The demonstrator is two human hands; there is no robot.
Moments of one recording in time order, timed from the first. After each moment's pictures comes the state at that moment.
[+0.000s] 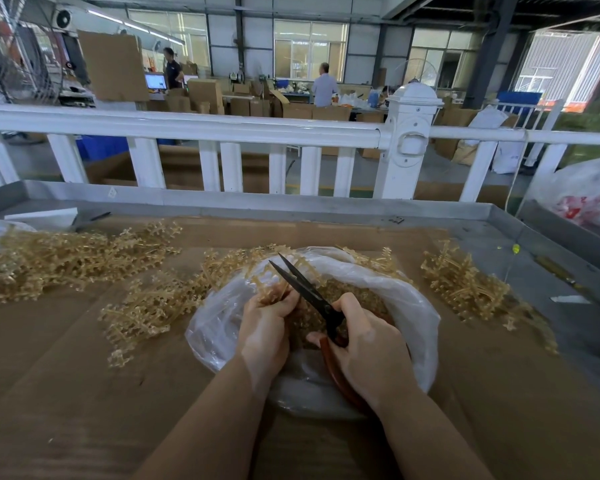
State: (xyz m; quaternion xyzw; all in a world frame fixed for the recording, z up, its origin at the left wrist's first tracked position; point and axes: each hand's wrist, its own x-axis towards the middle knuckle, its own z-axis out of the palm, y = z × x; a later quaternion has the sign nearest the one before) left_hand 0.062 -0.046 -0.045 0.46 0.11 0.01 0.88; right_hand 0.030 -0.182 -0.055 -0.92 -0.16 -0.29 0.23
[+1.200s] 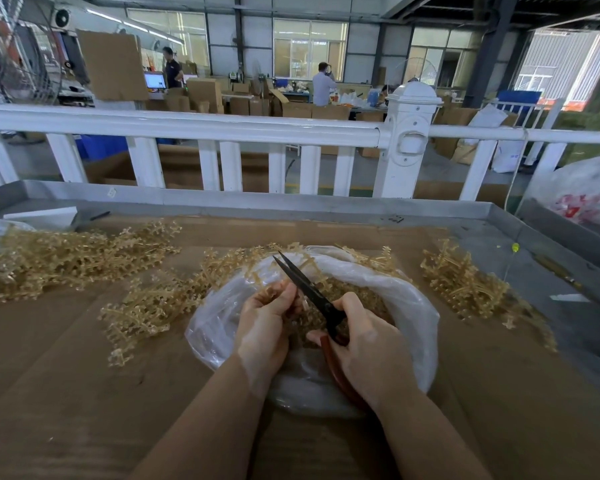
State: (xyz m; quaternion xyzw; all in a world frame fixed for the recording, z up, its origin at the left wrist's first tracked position) left_hand 0.064 -0.044 -0.049 0.41 0.08 -0.01 0.91; right_hand 0.026 -0.182 -0.054 -0.92 -0.14 -0.28 0.24
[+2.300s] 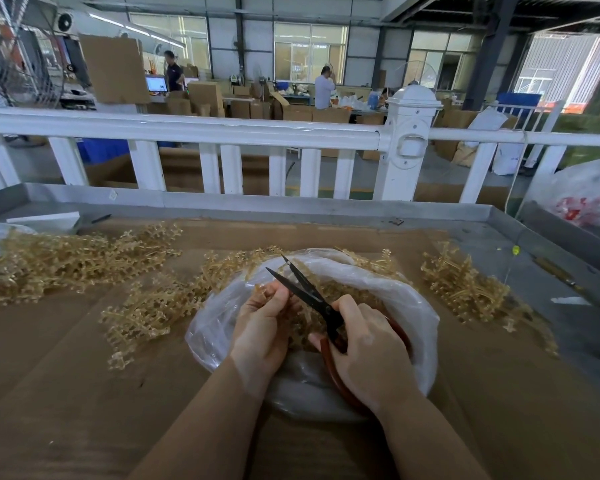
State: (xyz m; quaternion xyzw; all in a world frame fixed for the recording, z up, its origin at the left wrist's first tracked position) left_hand 0.064 -0.041 -0.048 0.38 0.07 -0.01 0.92; right_hand 0.029 -0.184 -0.058 -0.93 -0.15 -0.26 0.22
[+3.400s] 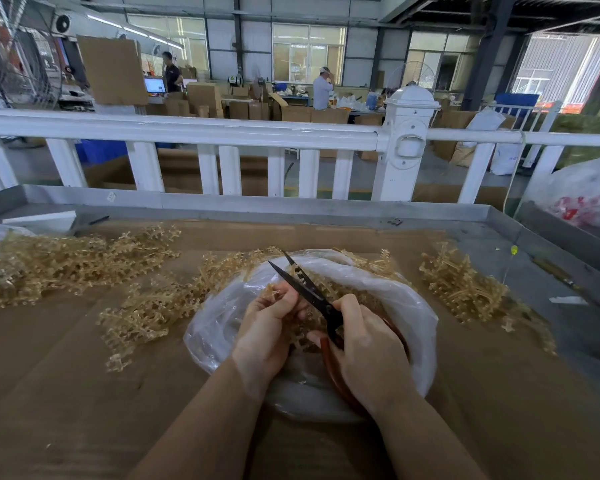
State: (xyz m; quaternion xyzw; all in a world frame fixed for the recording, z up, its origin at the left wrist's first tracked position) left_hand 0.059 -0.045 -0.042 0.40 0.04 -0.04 0.91; right_hand 0.026 -0.181 -0.052 -0.93 -0.14 -0.26 0.20
